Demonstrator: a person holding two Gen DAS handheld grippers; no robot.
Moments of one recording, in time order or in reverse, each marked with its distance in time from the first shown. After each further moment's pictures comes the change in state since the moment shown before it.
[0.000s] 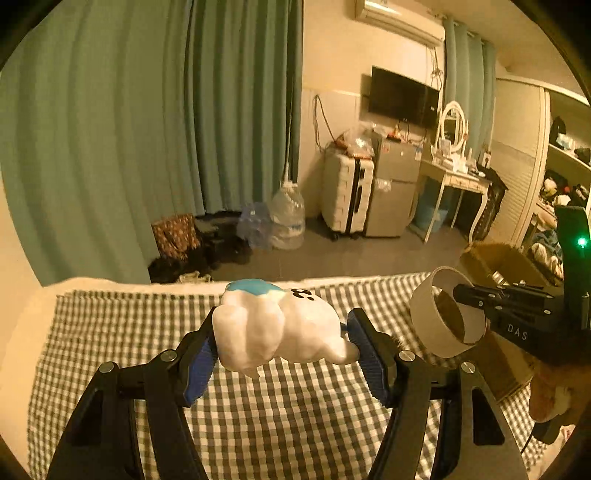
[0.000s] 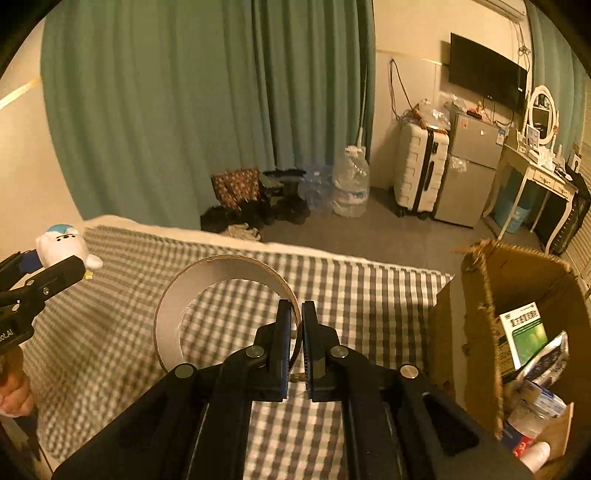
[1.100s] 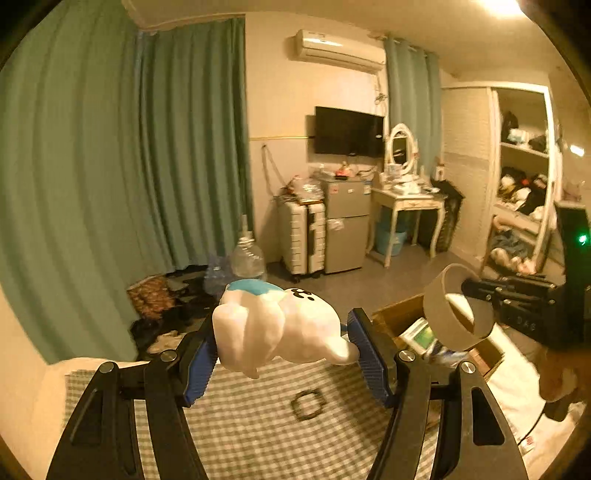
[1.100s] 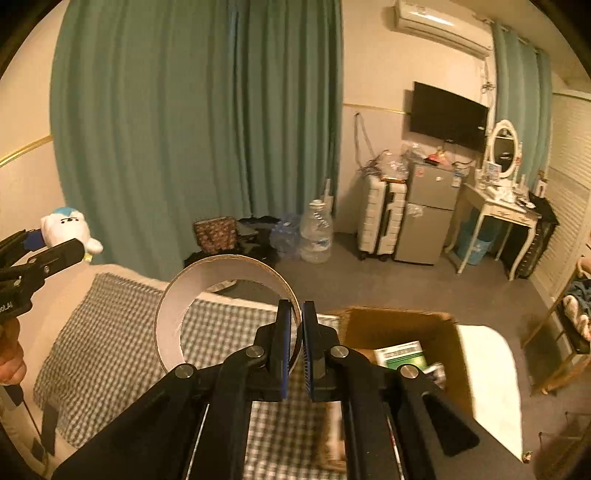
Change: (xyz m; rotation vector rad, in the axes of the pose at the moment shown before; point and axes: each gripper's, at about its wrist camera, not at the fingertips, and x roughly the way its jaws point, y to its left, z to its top) left arm -0.114 -0.107 0.104 0.133 -0.132 -0.138; right arm -0.196 -0.074 0.051 0.015 -0.150 -0.105
